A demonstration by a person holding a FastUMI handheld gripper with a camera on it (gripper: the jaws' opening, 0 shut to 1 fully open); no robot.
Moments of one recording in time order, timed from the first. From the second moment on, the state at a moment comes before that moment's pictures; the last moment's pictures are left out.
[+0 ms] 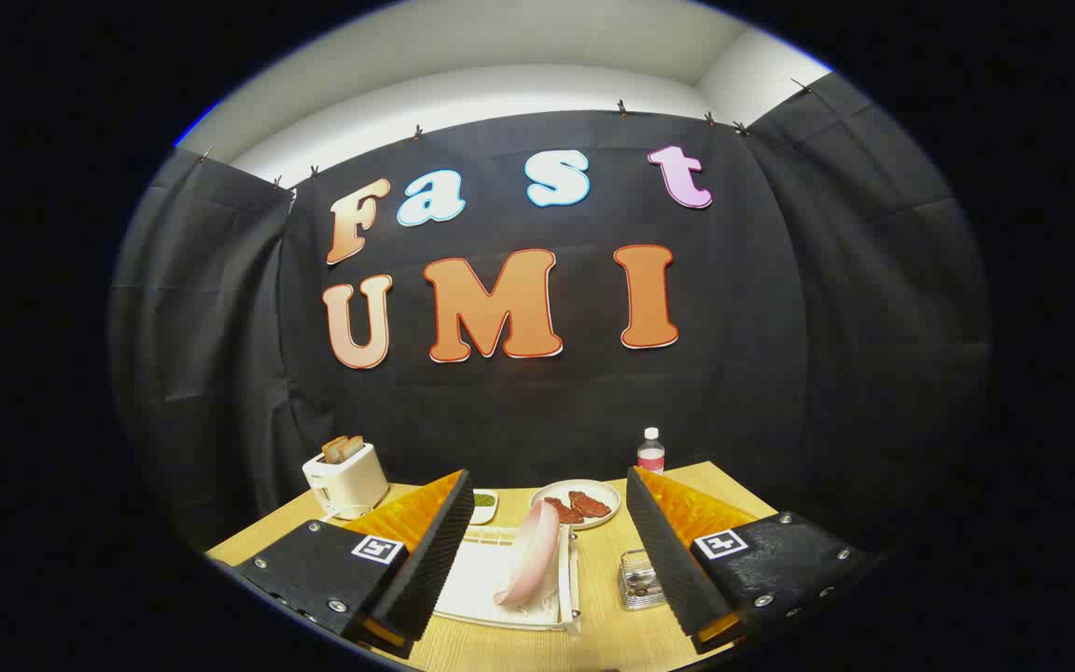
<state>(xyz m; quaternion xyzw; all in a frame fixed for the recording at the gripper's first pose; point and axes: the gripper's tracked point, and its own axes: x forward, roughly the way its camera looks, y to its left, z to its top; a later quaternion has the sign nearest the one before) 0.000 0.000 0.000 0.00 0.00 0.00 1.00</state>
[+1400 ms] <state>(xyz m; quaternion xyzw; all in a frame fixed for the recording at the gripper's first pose) 0.054 -0.013 -0.061 0.00 0.11 -0.03 0.99</state>
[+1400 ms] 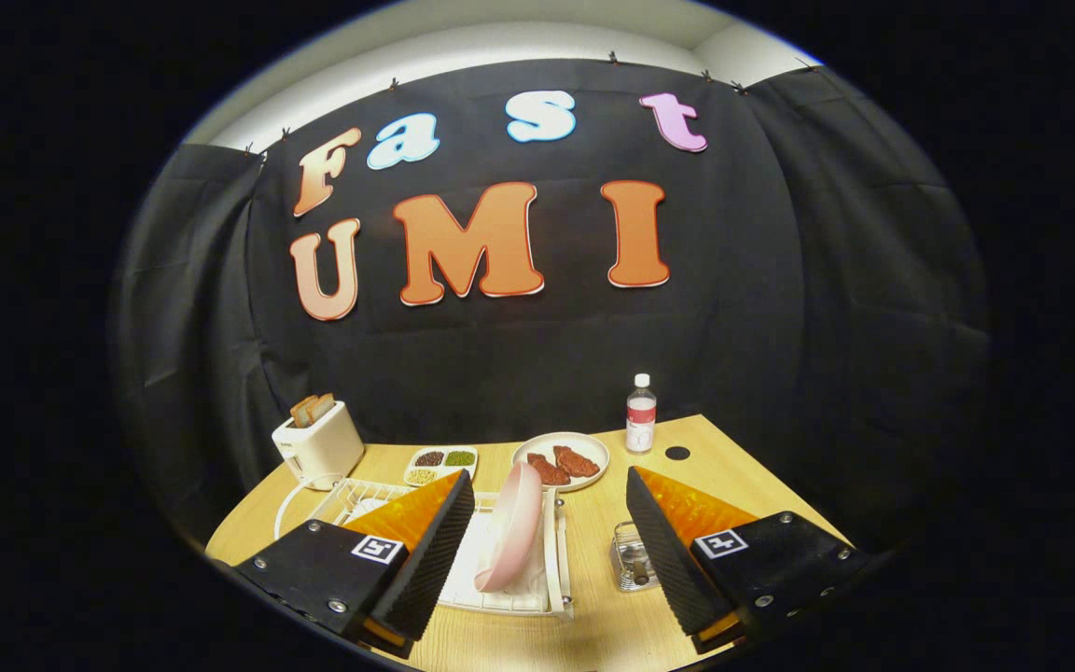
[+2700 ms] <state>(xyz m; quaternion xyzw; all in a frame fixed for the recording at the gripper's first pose) 0.130 0.007 -0.172 0.05 0.32 -0.08 0.94</state>
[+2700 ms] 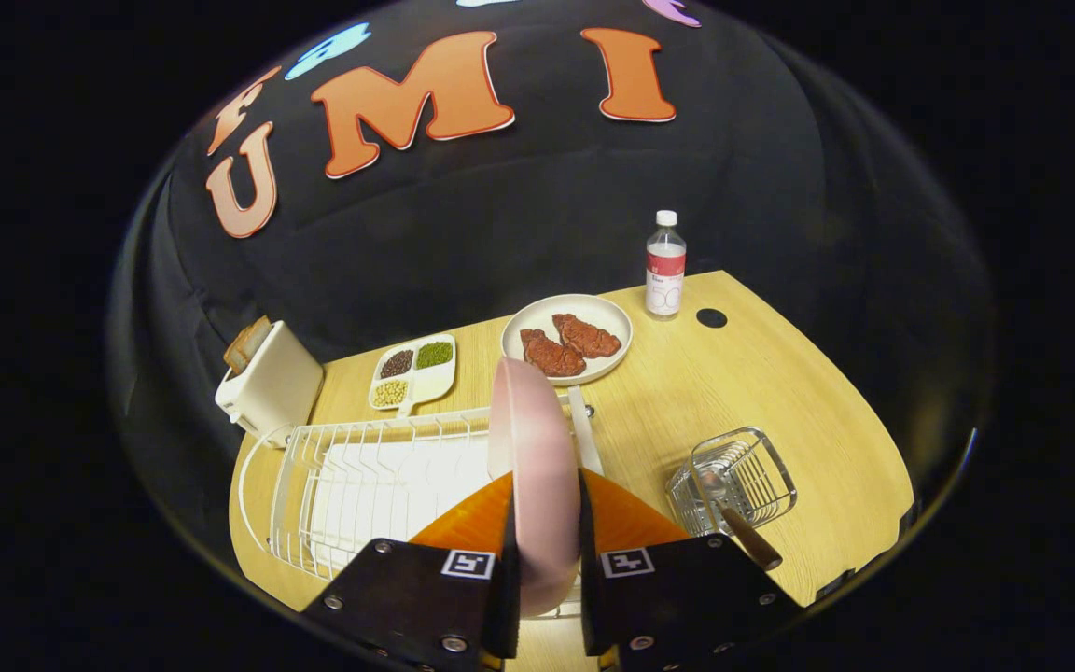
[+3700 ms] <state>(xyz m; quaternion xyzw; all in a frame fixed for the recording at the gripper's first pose) 0.080 0.042 -0.117 0.04 0.28 -0.06 0.96</state>
